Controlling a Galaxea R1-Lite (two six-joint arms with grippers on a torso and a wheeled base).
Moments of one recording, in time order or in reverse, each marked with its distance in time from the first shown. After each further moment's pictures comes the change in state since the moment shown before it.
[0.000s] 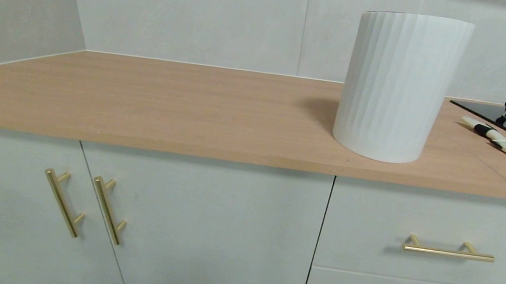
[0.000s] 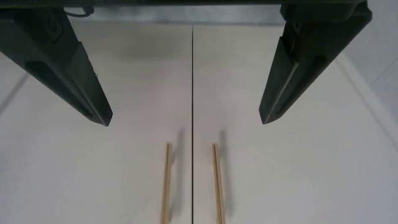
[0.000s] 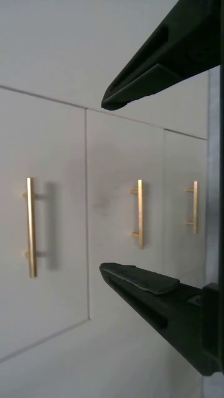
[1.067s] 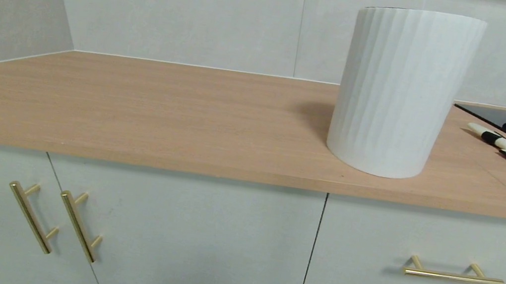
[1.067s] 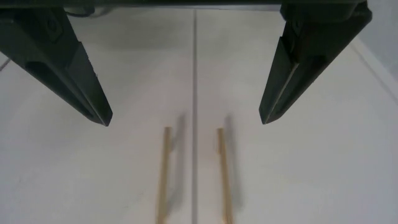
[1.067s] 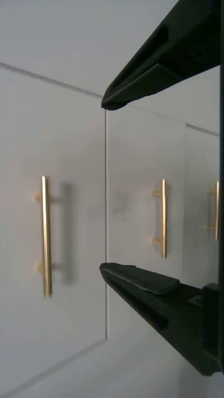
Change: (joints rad) left arm 0.000 0.000 0.000 0.000 0.000 0.000; right arm 0.000 0.000 0.000 0.000 -0.003 0.002
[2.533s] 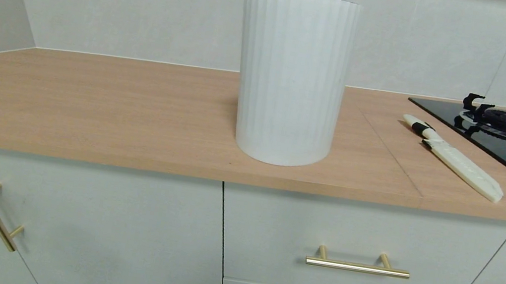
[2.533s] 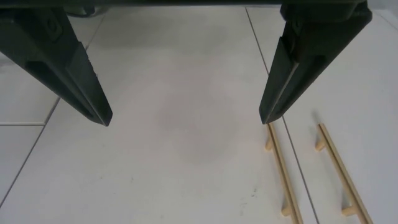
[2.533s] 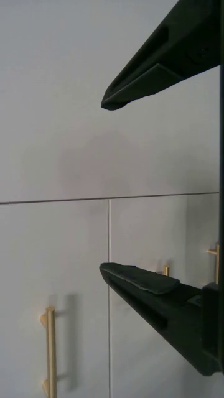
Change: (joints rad) left arm 0.000 0.000 0.000 0.000 0.000 0.000; right arm 0.000 0.000 0.000 0.000 0.000 -0.003
